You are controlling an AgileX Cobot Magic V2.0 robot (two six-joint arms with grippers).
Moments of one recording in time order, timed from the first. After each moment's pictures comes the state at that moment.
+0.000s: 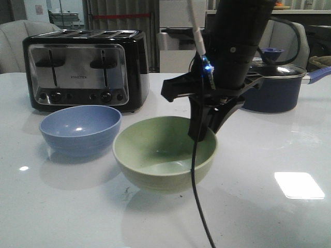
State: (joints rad) left arm 0.00 0.82 -0.67 -0.01 0.62 0.02; right arm 0.51 1.87 -1.36 0.15 0.84 -0.09
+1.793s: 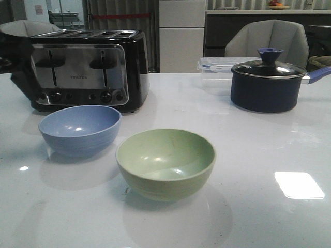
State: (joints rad) left arm -0.21 1.52 -1.02 -0.13 0.60 0.05; right arm 0.51 0.74 -0.78 0.15 0.73 -0.14
